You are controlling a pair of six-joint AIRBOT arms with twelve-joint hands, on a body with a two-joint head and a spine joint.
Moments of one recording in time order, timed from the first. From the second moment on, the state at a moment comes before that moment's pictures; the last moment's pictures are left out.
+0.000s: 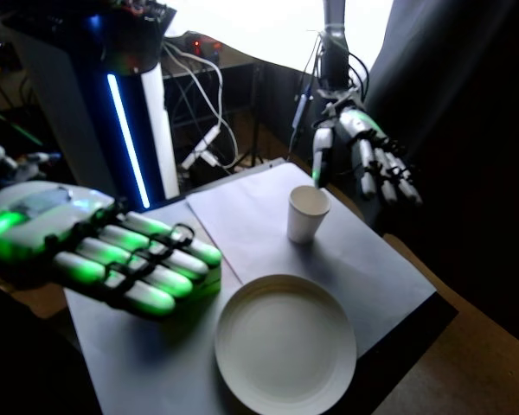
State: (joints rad) left arm 0.80 -0.96 1.16 -0.12 -1.01 0.86; right arm -0.79 -0.82 0.91 0.23 0.89 -1.37
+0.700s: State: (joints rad) left arm 0.79 -0.96 1.17 -0.13 -1.01 0.86; right arm -0.83 -0.78 0.90 0.12 0.88 -1.15
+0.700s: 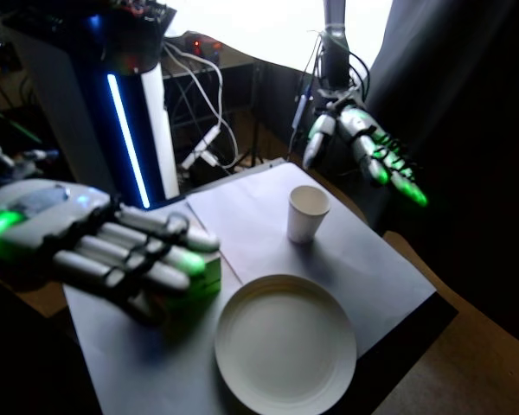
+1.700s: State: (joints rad) left arm 0.80 -0.96 1.17 -0.15 -1.01 0.86; right arm -0.95 -0.98 1.02 -0.07 0.84 -0.76
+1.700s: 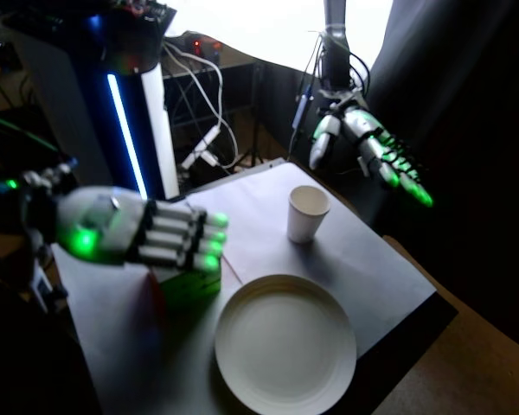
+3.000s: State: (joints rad) left arm 0.81 -0.96 1.17 -0.16 -1.01 0.86; right arm -0.94 -0.96 1.00 -0.05 0.94 -0.76
